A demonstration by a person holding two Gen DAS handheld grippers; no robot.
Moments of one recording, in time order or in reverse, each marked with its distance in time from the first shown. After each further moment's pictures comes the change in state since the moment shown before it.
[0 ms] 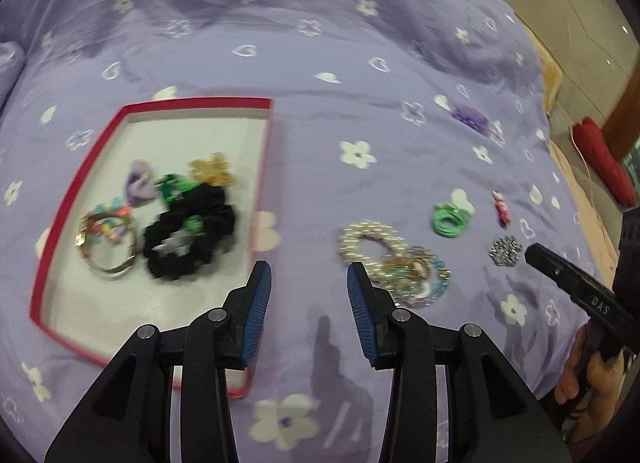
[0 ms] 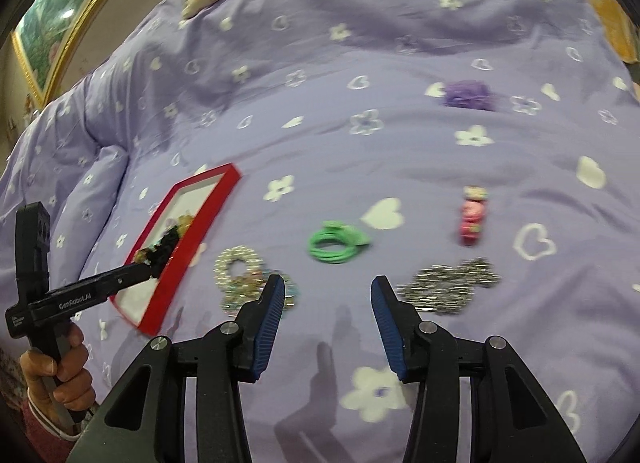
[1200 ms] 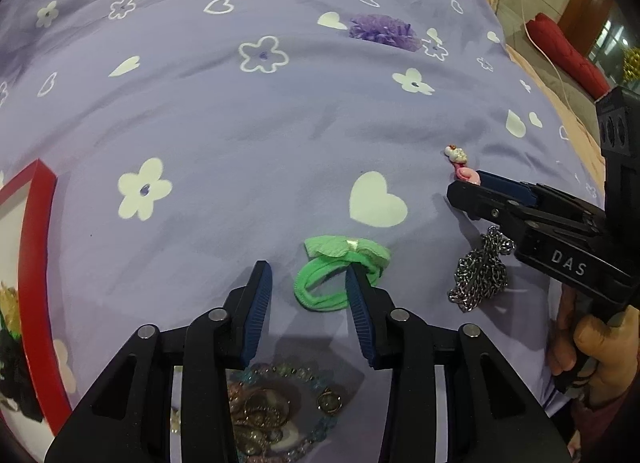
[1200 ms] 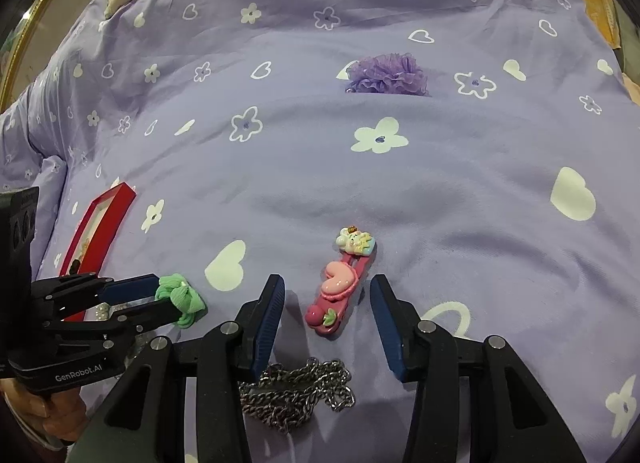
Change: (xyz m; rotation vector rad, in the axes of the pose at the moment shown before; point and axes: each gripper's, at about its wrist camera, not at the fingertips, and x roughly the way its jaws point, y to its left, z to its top) left arm 0.126 -0.130 0.043 0.309 0.174 -0.114; right arm 0.062 -0.084 0.041 0.022 0.071 -0.130
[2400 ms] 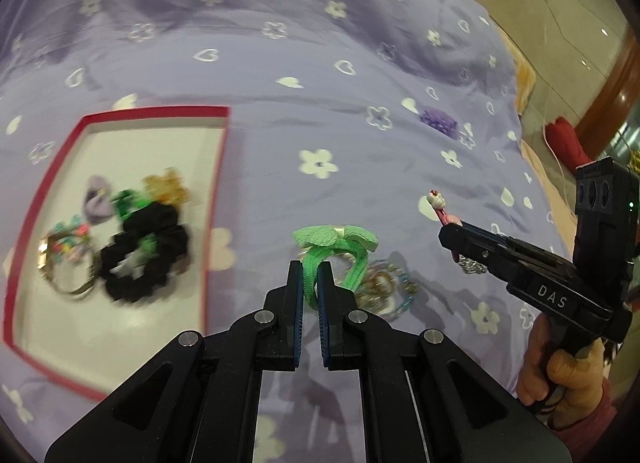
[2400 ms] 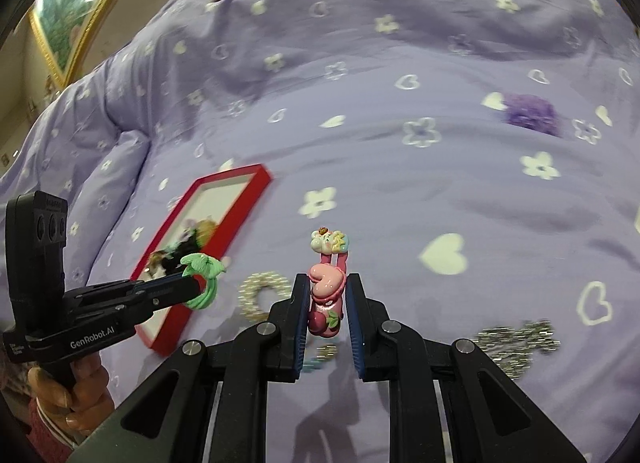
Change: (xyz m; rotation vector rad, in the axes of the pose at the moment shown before) left arm -0.124 0.097 -0.093 -0.304 -0.202 0.010; right arm -0.032 0.132 -0.019 -0.137 -0.026 0.253
